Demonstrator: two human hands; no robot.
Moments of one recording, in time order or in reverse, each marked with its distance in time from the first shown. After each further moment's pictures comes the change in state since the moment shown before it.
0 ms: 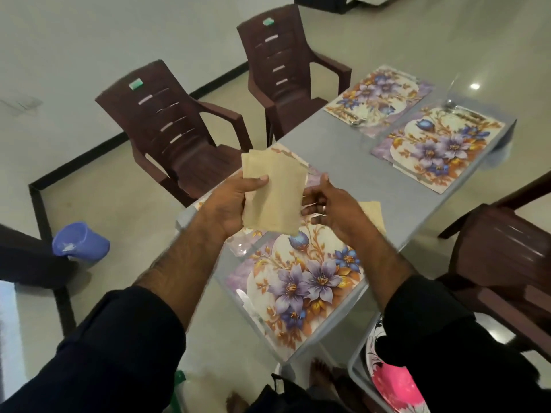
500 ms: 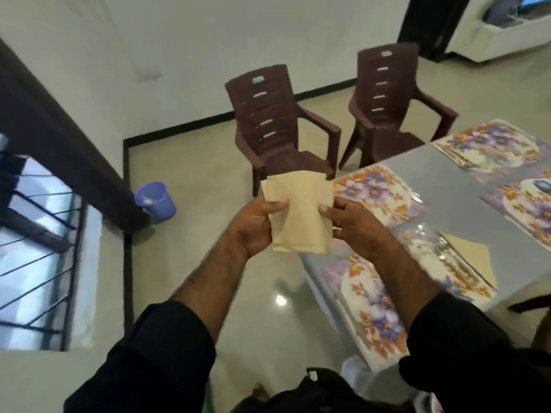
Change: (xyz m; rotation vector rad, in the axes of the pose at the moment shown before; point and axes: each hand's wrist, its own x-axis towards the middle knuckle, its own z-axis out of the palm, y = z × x) left_hand -0.162 -0.012 -0.244 -0.202 0.033 0.180; right_hand -0.038 0.033 0.274 -0.124 -0.361 -0.056
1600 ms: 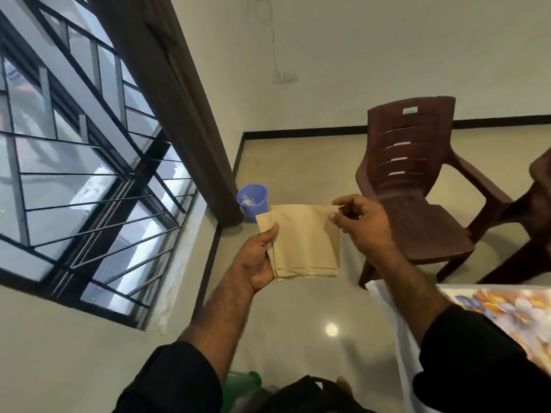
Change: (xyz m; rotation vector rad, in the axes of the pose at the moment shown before) left_hand 0.020 0.113 -0.270 -0.438 0.553 0.095; right_hand 0.296 -0.037 0.249 -0.404 -0.143 -0.293
